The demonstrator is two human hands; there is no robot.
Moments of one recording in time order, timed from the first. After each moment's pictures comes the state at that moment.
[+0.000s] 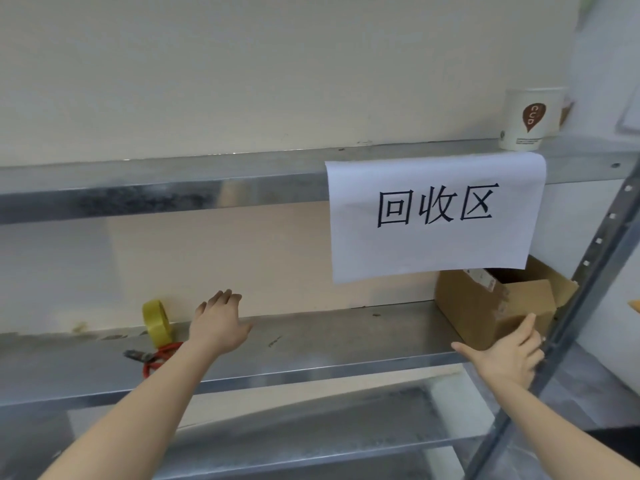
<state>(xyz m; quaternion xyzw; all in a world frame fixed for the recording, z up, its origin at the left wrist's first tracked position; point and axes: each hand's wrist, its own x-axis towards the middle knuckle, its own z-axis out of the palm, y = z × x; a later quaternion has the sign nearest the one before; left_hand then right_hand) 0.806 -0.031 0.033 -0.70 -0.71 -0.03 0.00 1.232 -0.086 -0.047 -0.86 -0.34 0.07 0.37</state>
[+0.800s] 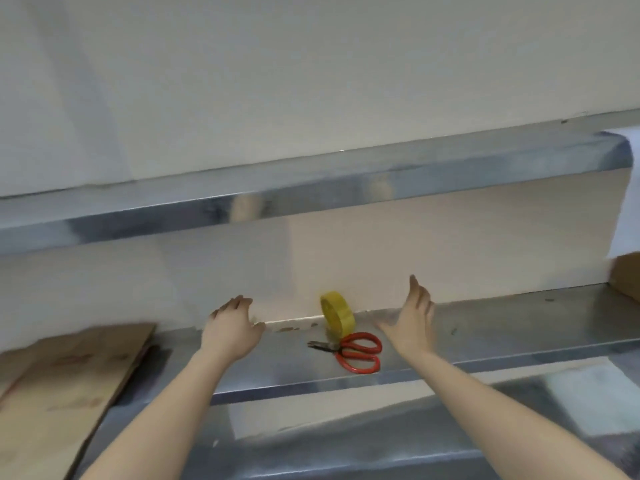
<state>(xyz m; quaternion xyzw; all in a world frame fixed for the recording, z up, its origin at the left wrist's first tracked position) 0.444 -0.044 0.046 -0.68 -0.73 -0.06 -0.01 0.731 -0.040 -0.013 -0.73 -0.56 0.16 0.37</state>
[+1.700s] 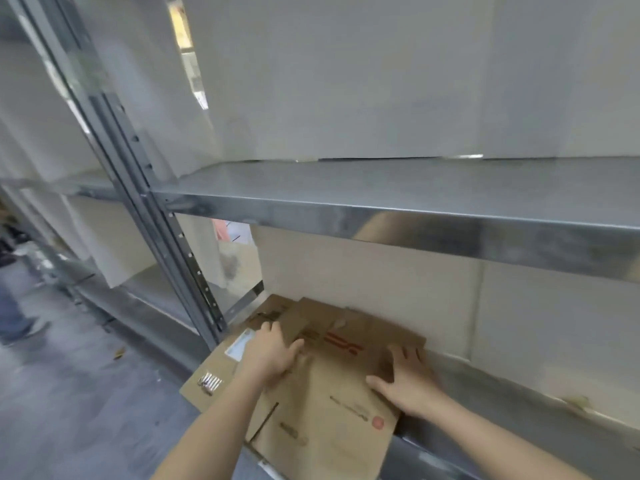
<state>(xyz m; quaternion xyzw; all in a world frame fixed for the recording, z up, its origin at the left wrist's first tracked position) 0.000 -0.081 0.003 -0.41 -0.90 -0.06 -0.10 0.228 0.013 -0.038 -0.46 -0.84 0.27 0.05</state>
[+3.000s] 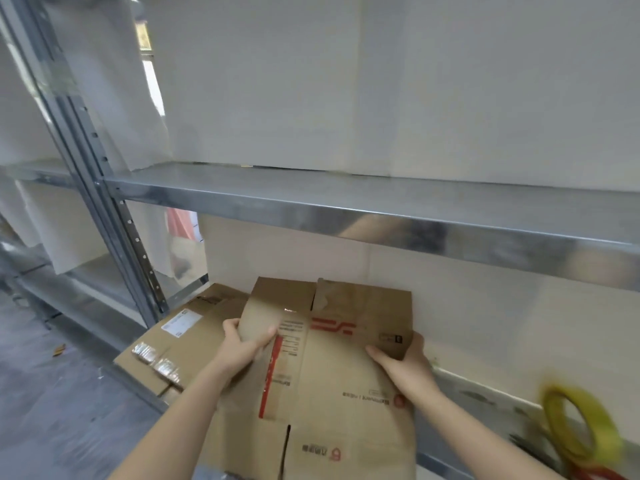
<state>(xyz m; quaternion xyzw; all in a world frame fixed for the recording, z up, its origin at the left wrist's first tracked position) 0.155 -0.117 0.022 -0.26 -0.77 -0.47 -0.33 0.413 0.004 -0.003 -0.51 -0.65 0.49 0.29</state>
